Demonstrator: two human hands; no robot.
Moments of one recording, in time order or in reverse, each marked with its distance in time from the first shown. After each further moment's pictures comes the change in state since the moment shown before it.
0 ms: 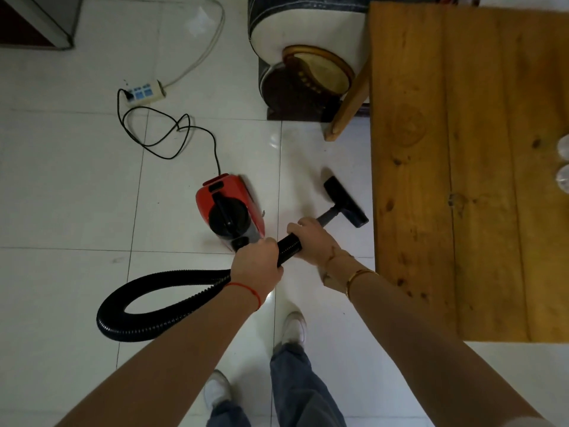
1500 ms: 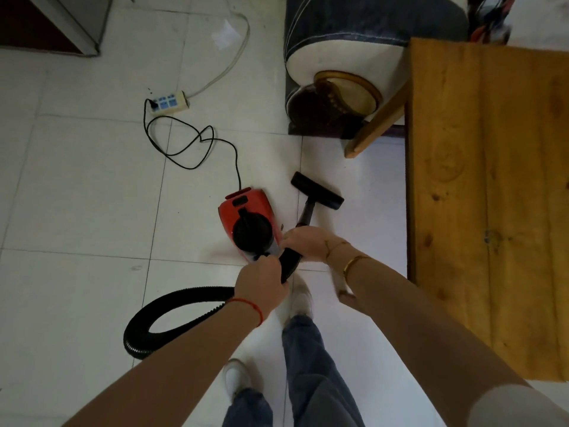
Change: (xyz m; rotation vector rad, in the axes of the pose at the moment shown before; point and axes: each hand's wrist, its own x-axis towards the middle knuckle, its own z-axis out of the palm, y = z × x) left_hand 0.005 -0.072 -0.028 -0.251 -0.076 -0.083; right_hand 0.086 -0.065 -0.038 -0.371 -0.385 -0.387
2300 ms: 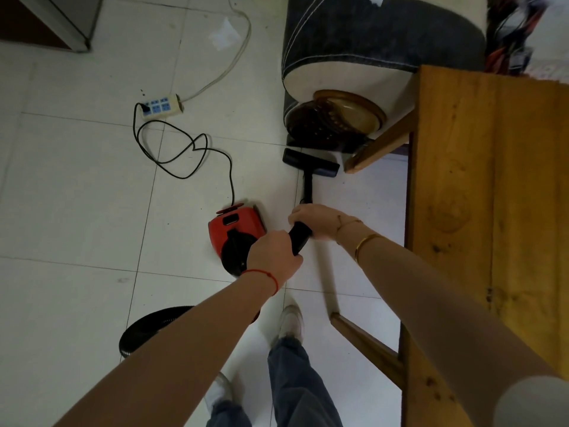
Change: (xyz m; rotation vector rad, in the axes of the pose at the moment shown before) left_hand 0.122 0.055 -0.056 -0.147 0.033 -0.040; right_hand 0.028 0.120 -0.070 0.073 0.090 0.096
